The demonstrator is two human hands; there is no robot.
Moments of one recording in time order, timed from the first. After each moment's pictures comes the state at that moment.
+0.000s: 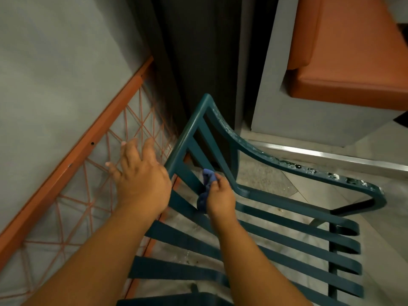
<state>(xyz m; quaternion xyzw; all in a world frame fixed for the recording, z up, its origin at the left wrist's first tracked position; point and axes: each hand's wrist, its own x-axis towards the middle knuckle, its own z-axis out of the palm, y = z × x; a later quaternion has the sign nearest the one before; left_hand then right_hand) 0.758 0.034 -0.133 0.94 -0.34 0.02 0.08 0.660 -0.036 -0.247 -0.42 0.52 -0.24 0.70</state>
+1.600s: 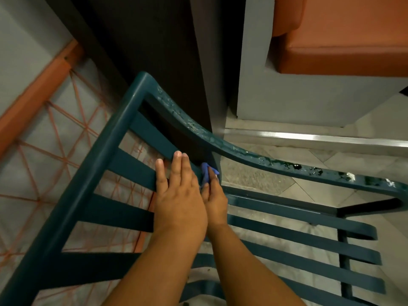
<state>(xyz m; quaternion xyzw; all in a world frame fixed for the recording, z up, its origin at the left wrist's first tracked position) 0.691 -0.091 -0.252 0.81 -0.48 0.03 -0.33 0.660 -0.125 -0.429 -0.73 0.47 -0.20 0.45</state>
